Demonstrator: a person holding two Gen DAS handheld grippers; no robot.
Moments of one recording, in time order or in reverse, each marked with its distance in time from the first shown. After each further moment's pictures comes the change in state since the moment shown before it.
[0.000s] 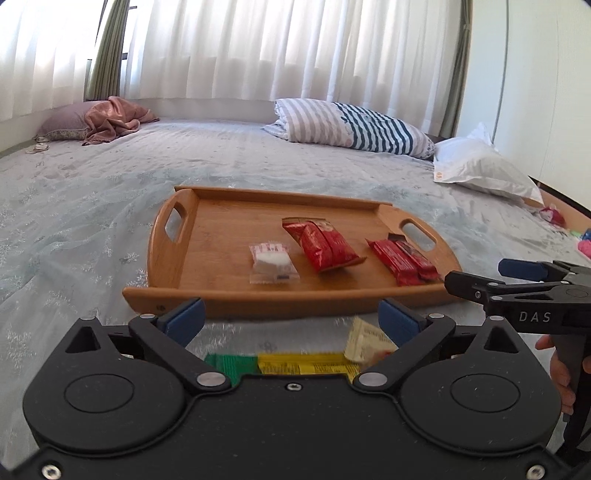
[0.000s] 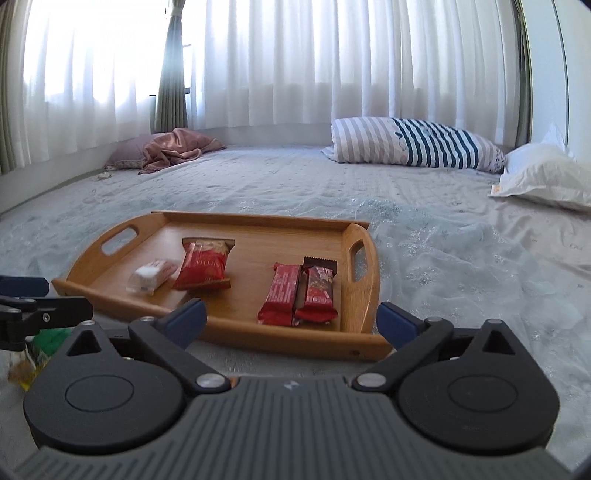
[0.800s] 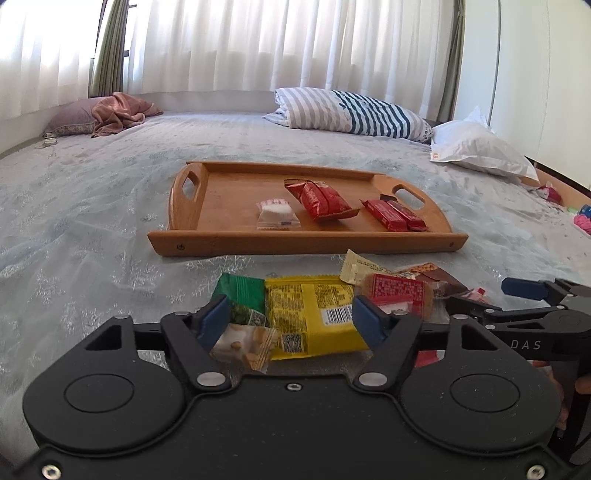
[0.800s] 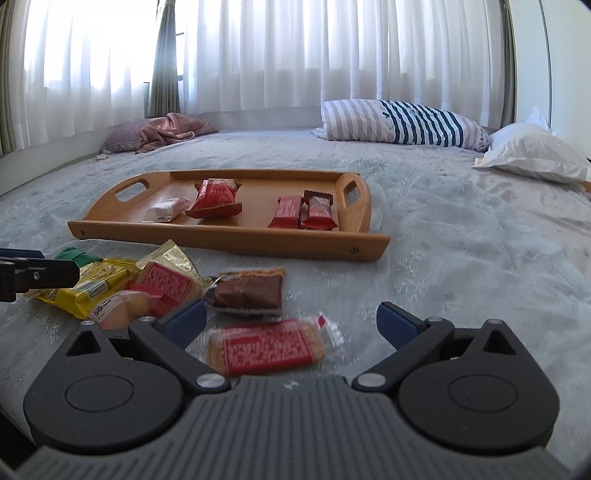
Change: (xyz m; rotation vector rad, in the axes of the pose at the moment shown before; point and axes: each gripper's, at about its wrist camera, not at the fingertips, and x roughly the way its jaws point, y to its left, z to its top) left arm -0.043 -0.002 -0.041 0.024 0.035 0.017; right arm -0.039 0.012 -0.065 0.055 0.054 -0.021
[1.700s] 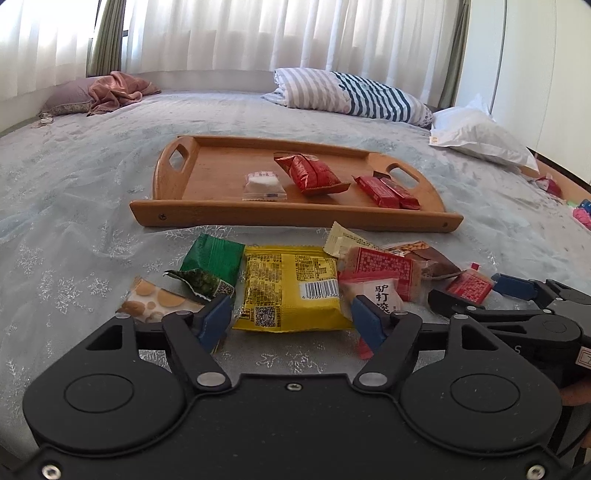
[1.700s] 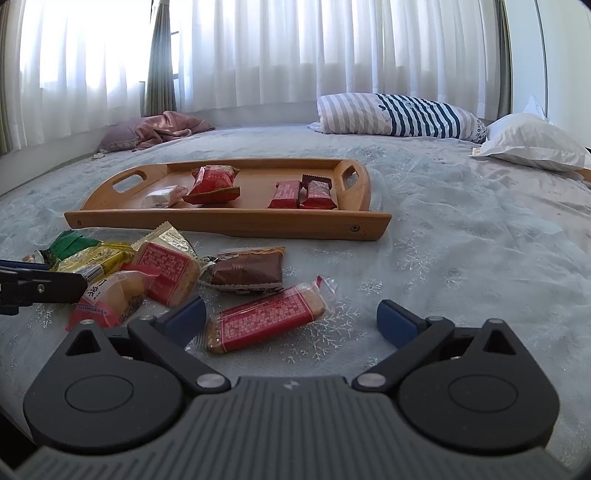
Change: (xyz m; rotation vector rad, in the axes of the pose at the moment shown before) left arm 0.012 -0.014 -0.011 -0.023 0.059 -0.004; right arm 0.007 0.002 -0.011 0.000 -0.002 -0.007
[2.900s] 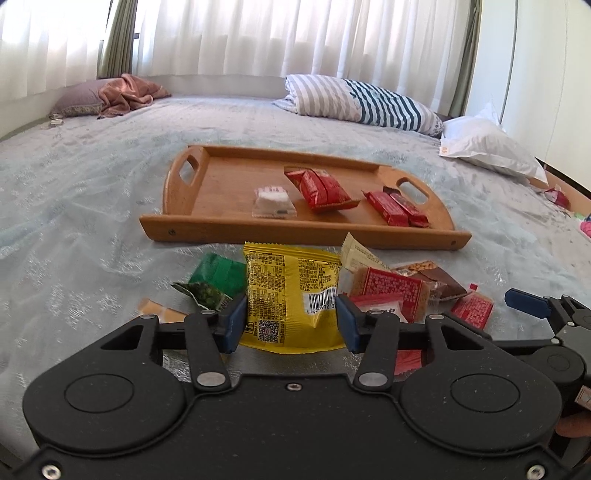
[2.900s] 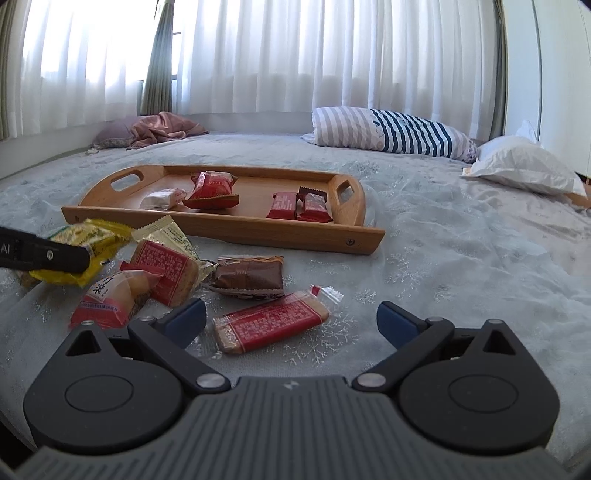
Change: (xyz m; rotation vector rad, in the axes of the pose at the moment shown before) left arm -0.004 0.002 0.012 -0.029 -0.022 0.032; right arm -0.012 0.016 0.003 -0.082 -0.029 -0.053
